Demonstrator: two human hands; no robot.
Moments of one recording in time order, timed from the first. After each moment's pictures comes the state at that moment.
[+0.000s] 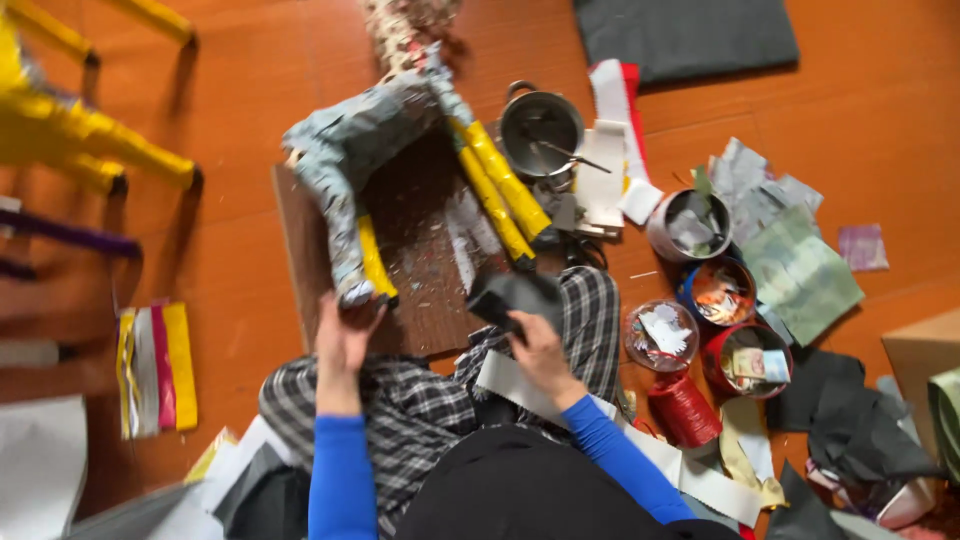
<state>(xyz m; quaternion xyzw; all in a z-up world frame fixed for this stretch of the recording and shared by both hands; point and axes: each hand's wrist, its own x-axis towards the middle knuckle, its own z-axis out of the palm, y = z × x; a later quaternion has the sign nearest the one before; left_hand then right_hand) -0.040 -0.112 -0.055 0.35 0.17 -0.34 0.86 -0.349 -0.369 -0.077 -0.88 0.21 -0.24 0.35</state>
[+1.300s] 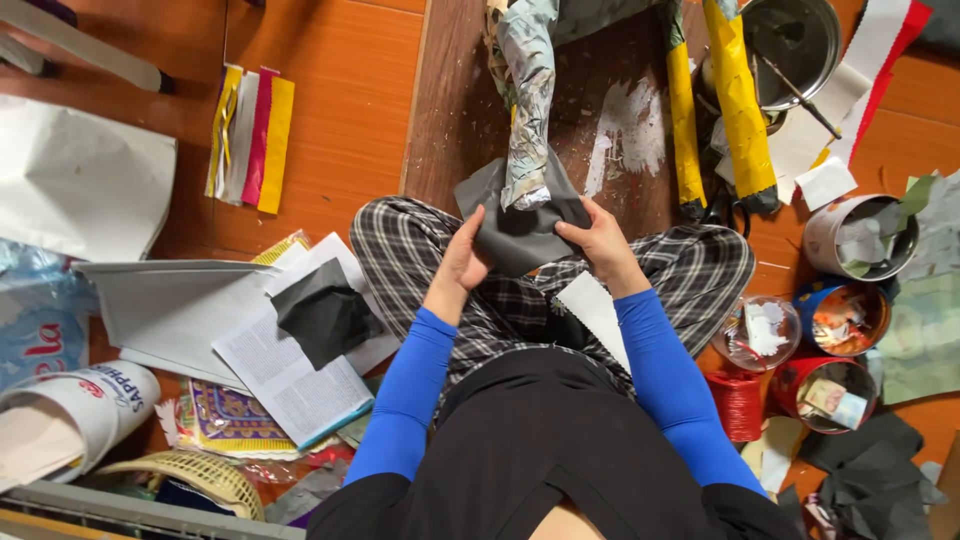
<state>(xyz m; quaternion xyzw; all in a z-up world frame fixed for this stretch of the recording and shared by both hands) -0.143 -0.093 -0.116 0.30 0.31 -0.38 0.82 -0.212 -0.326 0.010 -0.56 0.34 0.05 0.75</state>
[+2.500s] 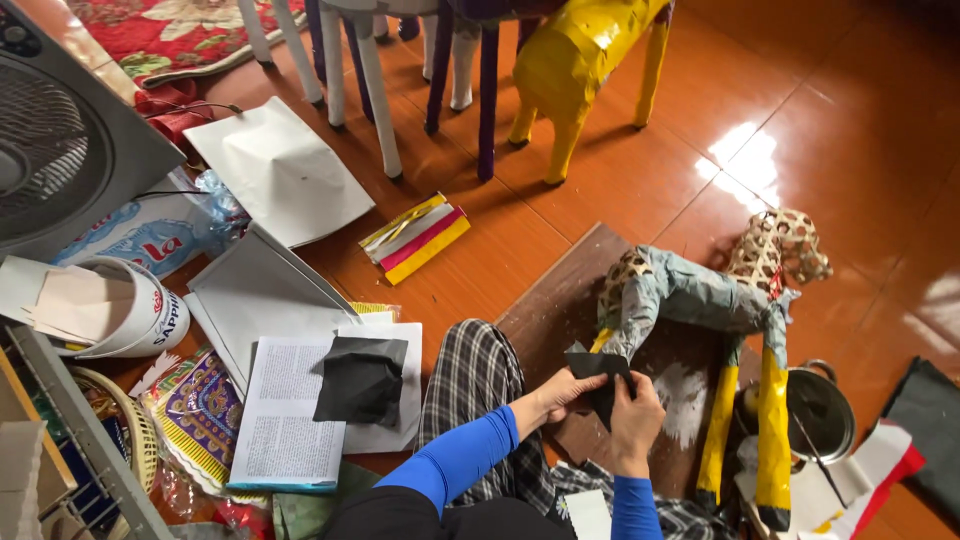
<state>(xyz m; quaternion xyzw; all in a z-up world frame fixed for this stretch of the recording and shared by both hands) -0.121 -0.149 -0.019 0.36 0.10 -0.35 0.86 -0.157 -0.287 0.050 -0.90 0.17 -0.16 0.36</state>
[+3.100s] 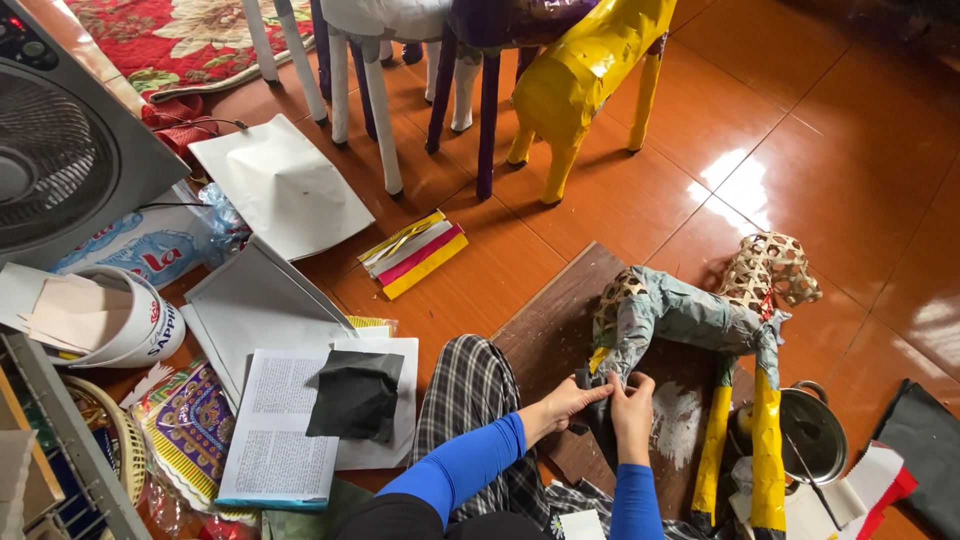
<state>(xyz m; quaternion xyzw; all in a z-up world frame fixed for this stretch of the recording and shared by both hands) -0.100 -0.163 -0.004 0.48 0.12 -0.36 0.79 -0.110 -0.299 0.042 -0.86 0.28 0.02 0.42</state>
